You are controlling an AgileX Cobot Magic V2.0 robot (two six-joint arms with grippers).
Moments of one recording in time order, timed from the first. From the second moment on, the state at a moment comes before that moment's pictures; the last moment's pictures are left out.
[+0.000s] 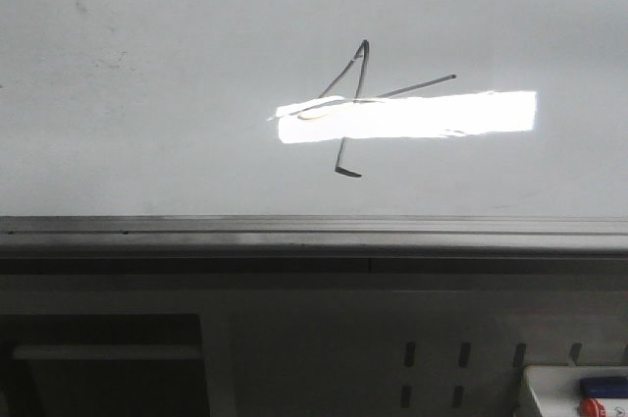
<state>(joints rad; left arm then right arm) -0.61 0.95 -0.97 -0.71 1.04 1.19 1.19 1.07 -1.03 -0.04 0.49 -0.24</state>
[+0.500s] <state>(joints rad) -0.61 0.95 -0.88 -0.73 0.84 0.91 1.13 1.01 -1.09 -0.07 0.53 -0.24</state>
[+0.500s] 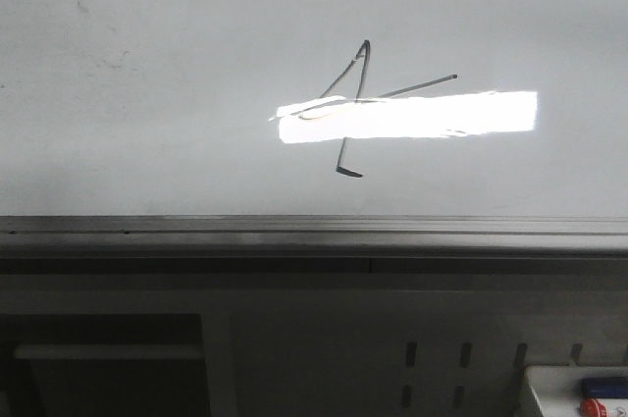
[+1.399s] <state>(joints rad) -0.90 1.24 -0.54 -1.07 -0.41 0.66 0.91 0.69 -1.01 -0.07 0.70 -0.09</state>
